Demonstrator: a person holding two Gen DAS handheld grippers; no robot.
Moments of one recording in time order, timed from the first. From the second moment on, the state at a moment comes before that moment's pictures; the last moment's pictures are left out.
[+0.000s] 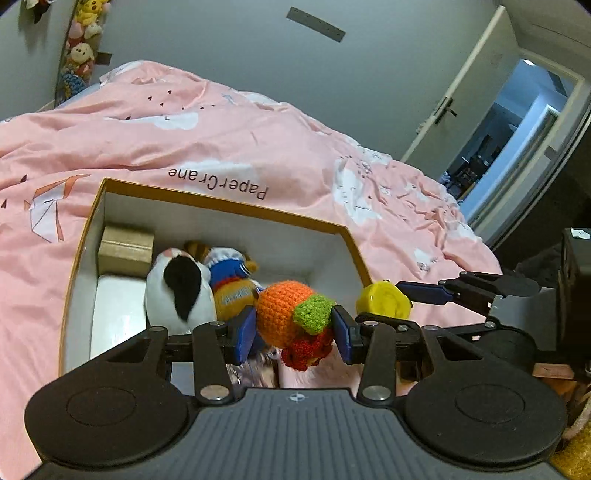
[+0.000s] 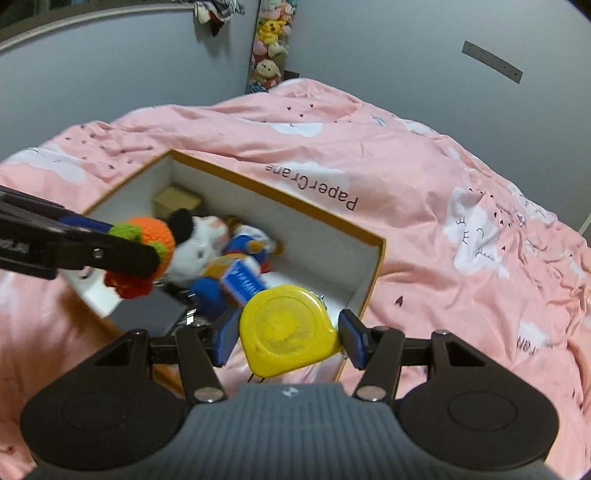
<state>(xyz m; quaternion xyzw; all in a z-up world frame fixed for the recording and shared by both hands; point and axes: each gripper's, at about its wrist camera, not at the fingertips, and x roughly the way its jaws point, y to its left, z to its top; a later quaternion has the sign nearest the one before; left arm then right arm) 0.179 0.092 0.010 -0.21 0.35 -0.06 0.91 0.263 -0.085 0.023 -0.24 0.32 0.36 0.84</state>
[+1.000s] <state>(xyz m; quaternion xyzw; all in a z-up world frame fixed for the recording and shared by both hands) 0.250 0.111 -0.022 -0.22 0.37 -0.04 0.90 0.349 -0.005 -0.051 -0.34 0.32 0.33 0.82</state>
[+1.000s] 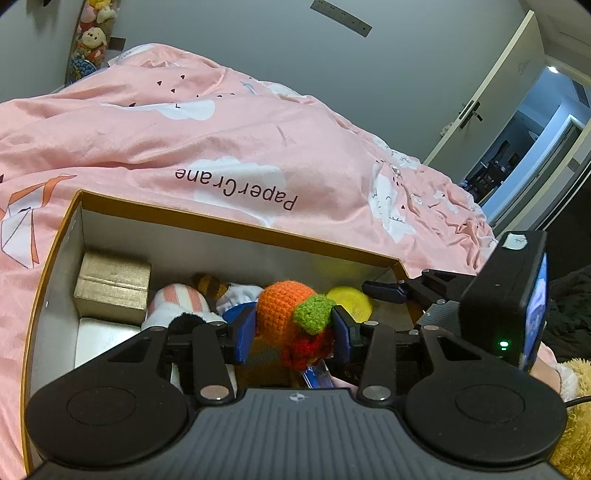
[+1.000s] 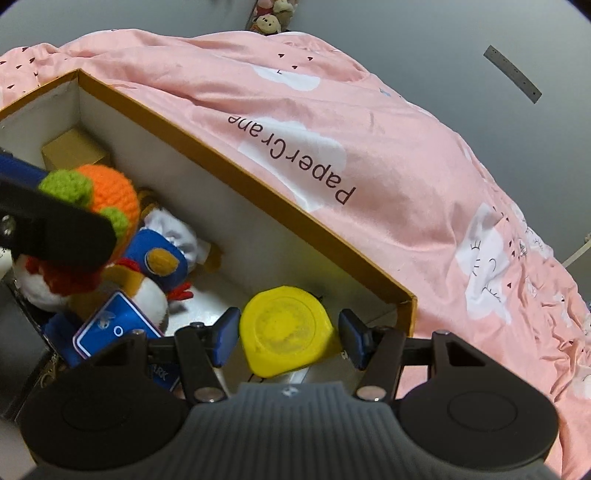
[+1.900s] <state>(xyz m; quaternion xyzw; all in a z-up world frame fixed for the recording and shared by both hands) 0.295 0.071 -0.031 -0.14 0.38 -0.05 0.91 0.321 -0.082 -0.009 -0.21 0.28 0.20 0.91</state>
